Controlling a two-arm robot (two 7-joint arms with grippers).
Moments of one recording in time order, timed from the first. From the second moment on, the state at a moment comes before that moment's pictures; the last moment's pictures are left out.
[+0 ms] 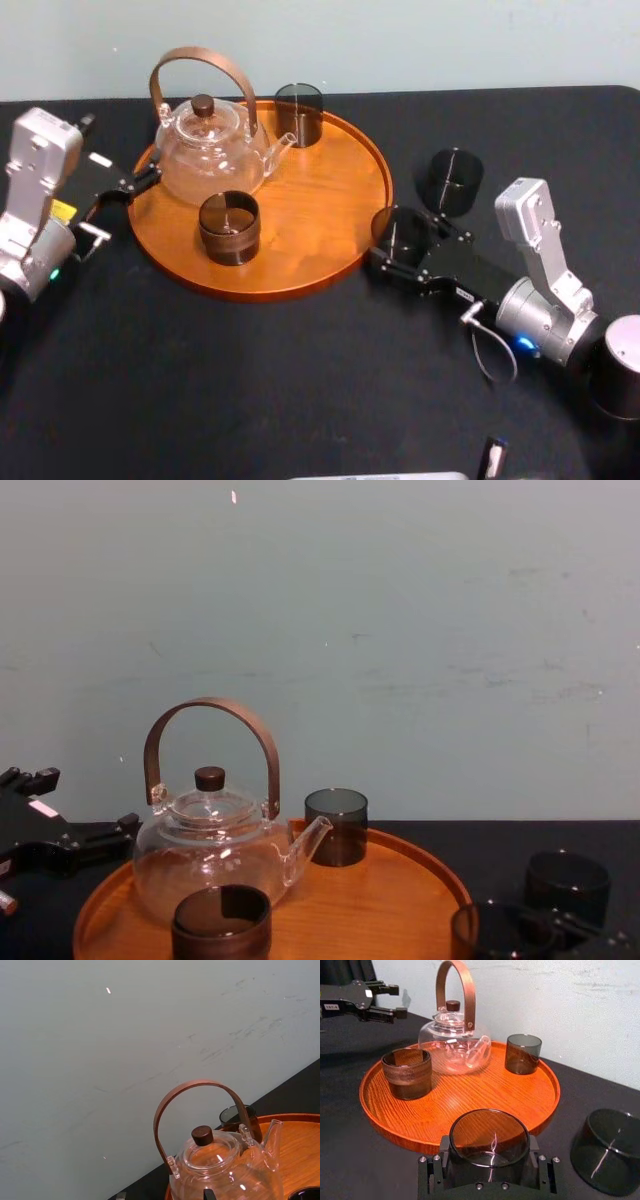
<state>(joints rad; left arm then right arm) -0.20 0.60 0.45 -1.41 -0.25 -0.12 0.03 0.07 0.39 -0.35 -1.40 0.26 -0.09 0.46</state>
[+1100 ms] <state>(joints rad) -0.20 0.60 0.45 -1.41 -0.25 -0.12 0.03 0.18 0.35 -0.45 -1.39 0.24 -0.10 0.49</state>
